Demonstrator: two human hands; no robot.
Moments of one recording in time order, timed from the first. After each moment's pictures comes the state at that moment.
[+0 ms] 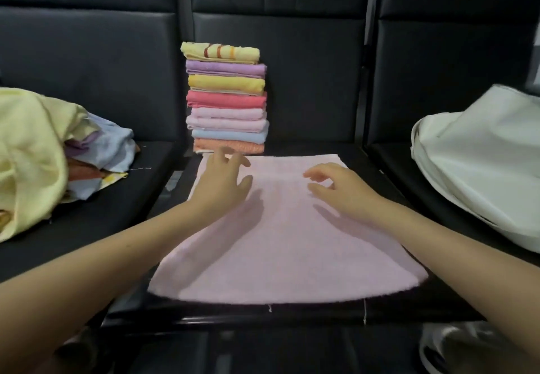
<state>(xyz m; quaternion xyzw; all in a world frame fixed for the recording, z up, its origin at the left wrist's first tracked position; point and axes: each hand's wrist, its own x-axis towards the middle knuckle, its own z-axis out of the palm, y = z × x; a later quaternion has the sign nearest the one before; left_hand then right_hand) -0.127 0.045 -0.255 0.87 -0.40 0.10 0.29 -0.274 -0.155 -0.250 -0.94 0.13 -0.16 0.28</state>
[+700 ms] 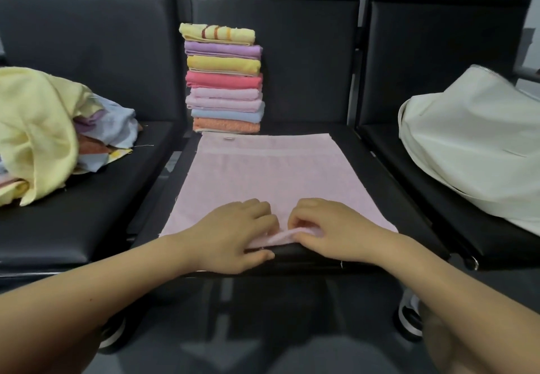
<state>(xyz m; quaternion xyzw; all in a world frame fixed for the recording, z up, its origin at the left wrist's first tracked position) -0.225 0.110 -0.282 0.69 -0.71 0.10 0.10 -0.367 -0.075 -0.260 -0.98 -0.03 -0.05 0.17</state>
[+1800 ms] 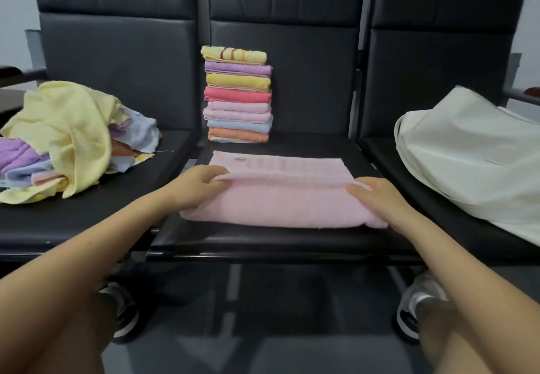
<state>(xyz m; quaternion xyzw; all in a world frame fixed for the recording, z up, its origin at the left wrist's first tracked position) -0.163 0.148 -0.243 0.84 -0.44 -0.07 0.32 -0.384 -0.141 -0.256 -0.83 0.27 -0.20 0.44</state>
